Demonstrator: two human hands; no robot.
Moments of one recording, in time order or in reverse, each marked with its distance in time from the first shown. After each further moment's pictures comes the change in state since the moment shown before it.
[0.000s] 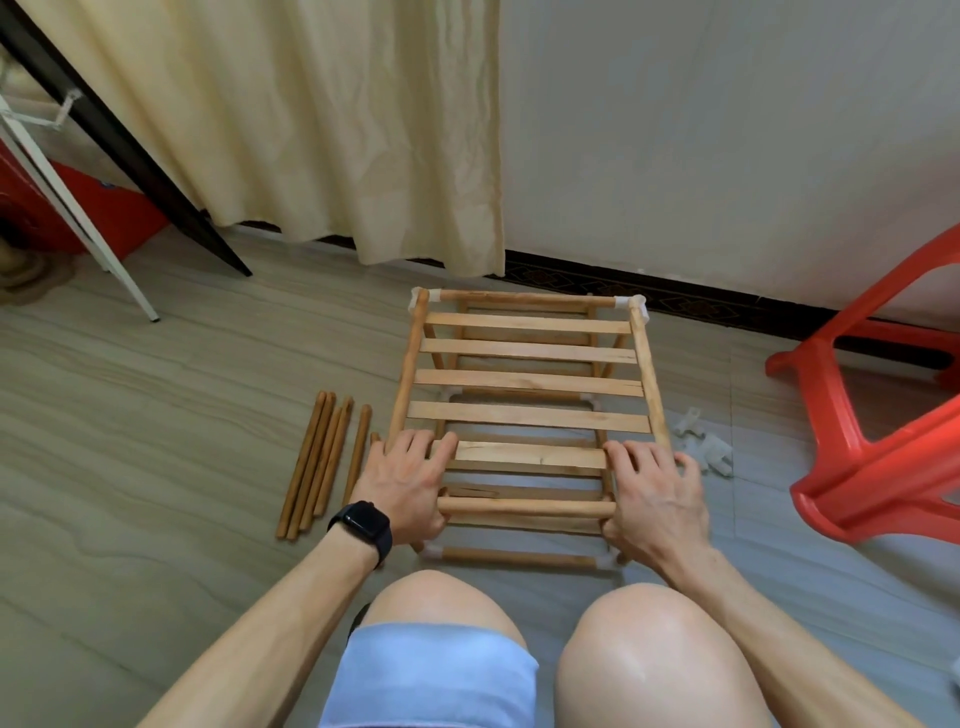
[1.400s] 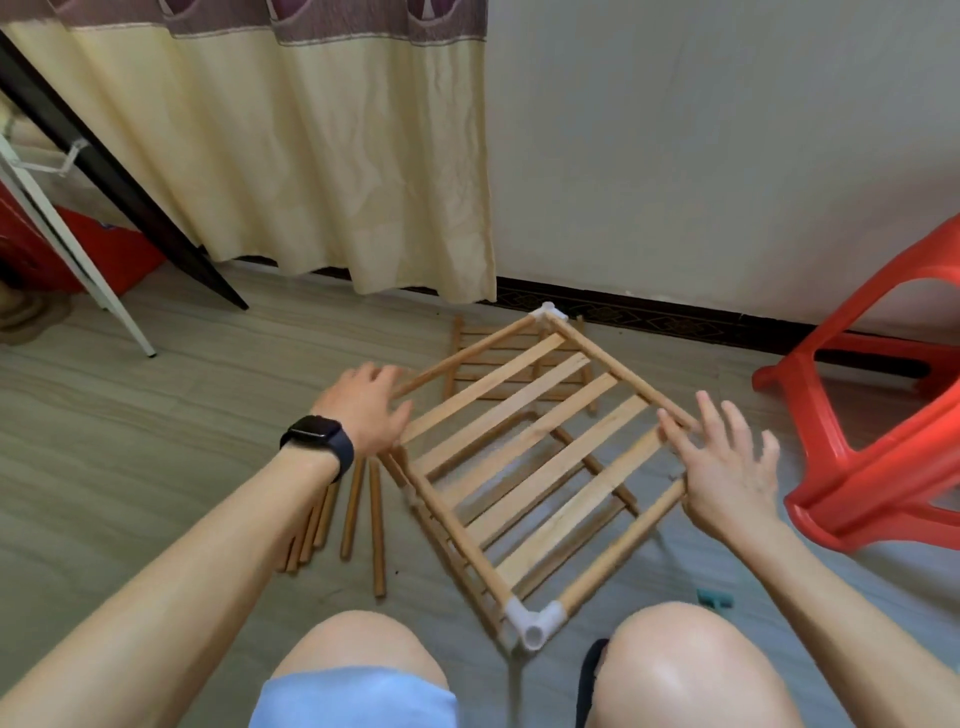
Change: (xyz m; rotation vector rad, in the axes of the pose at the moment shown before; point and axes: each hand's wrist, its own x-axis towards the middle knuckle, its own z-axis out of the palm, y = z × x) left_hand 0.045 -0.069 -0.076 -0.261 0.102 -0.191; right_hand 0.017 0.059 -0.035 -0.080 -0.137 0.275
